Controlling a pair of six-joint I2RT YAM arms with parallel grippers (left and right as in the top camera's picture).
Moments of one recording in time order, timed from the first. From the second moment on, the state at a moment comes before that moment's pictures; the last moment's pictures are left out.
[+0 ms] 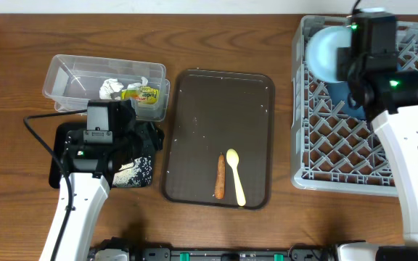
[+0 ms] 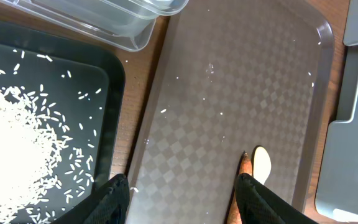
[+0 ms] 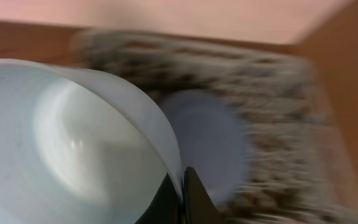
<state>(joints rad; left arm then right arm) -0.05 1.15 0.86 -0.73 0.31 -0.41 0.12 1.52 1.55 -0.77 0.54 -0.02</state>
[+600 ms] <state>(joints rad) -0.05 1.16 0.86 -0.73 0.31 -0.41 -0.26 1.66 1.55 -0.47 1.12 -0.13</state>
